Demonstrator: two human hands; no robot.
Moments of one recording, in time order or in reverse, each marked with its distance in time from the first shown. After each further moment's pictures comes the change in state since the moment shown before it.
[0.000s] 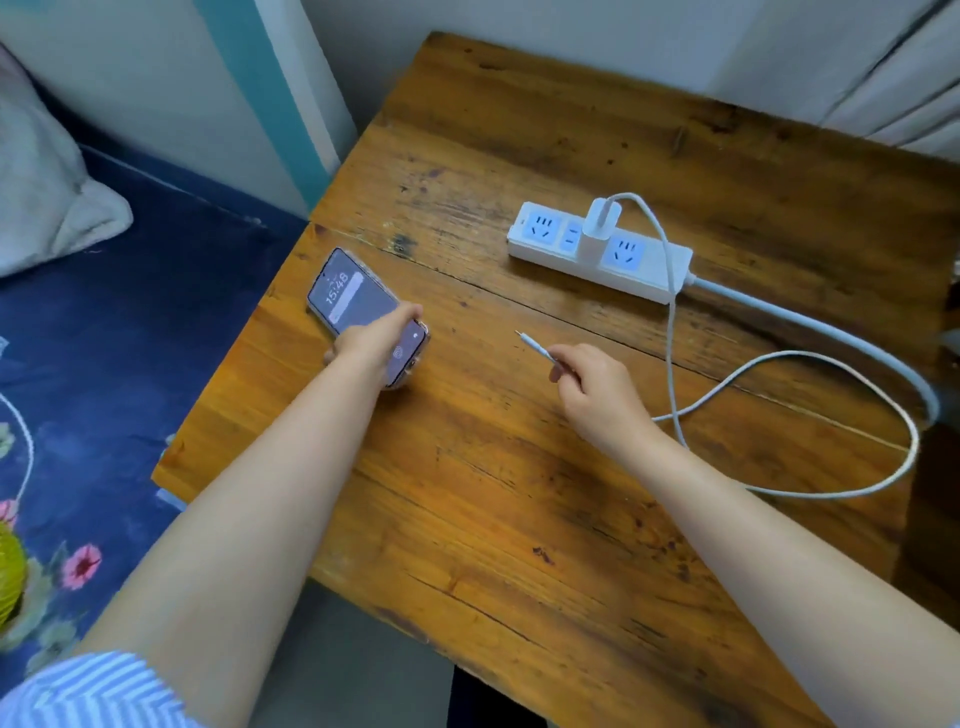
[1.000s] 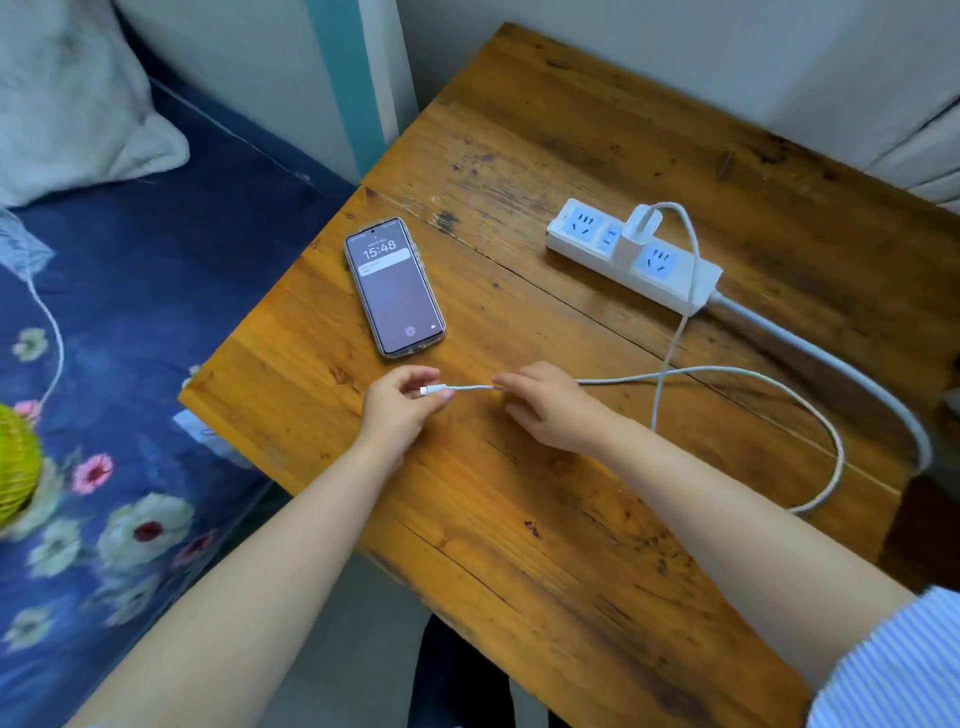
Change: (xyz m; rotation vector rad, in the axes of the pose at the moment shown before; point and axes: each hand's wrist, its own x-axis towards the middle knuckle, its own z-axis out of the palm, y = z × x) left_hand -0.048 -0.101 -0.012 -0.164 -0.162 0.452; right_hand 0.007 -0.004 0.029 -0.473 -0.534 -0.389
